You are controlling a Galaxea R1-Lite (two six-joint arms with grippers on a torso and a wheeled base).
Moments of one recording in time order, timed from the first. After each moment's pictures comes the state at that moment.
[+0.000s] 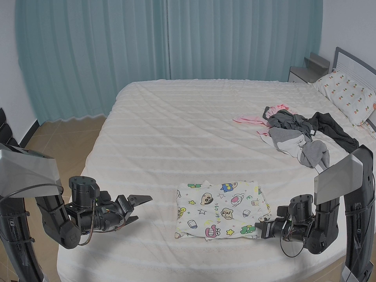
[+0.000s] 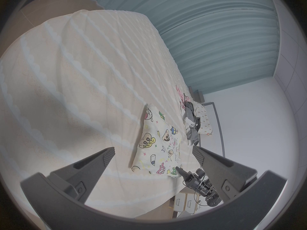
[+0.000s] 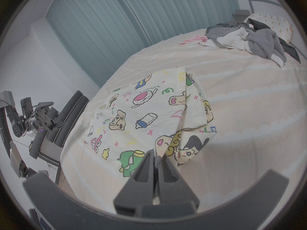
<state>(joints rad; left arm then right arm) -0.25 2.17 -0.35 -1.28 -0.45 -0.99 0.32 2.44 -0.27 -1.50 0.18 0.32</state>
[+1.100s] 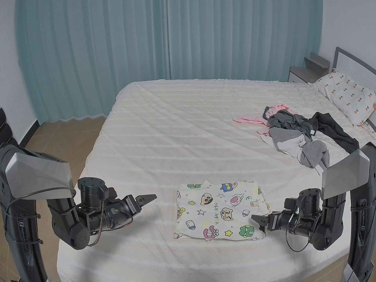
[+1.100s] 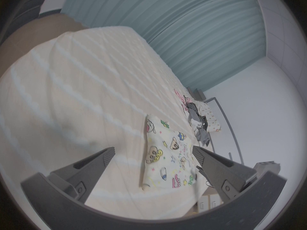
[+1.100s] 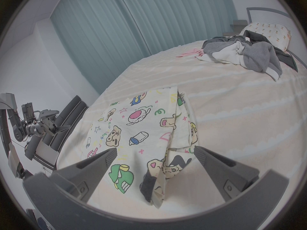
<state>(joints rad) -0.29 2.27 -0.44 -1.36 -0.29 -0.78 0.26 2.40 -0.26 -1.55 0.18 0.30</state>
